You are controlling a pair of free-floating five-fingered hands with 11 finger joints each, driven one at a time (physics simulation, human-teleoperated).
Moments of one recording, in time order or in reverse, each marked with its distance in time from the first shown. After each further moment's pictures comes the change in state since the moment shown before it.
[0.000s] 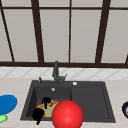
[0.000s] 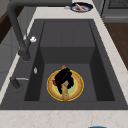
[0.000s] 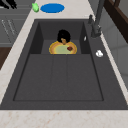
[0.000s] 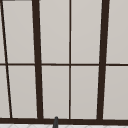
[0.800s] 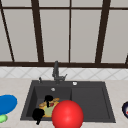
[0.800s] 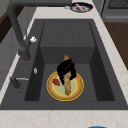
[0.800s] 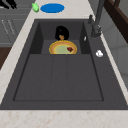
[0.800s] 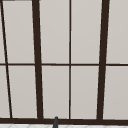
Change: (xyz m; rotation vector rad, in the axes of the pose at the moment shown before) left hand 0.000 0.000 0.000 0.000 0.000 0.000; right hand -0.003 -0.035 0.043 -0.015 0.054 0.047
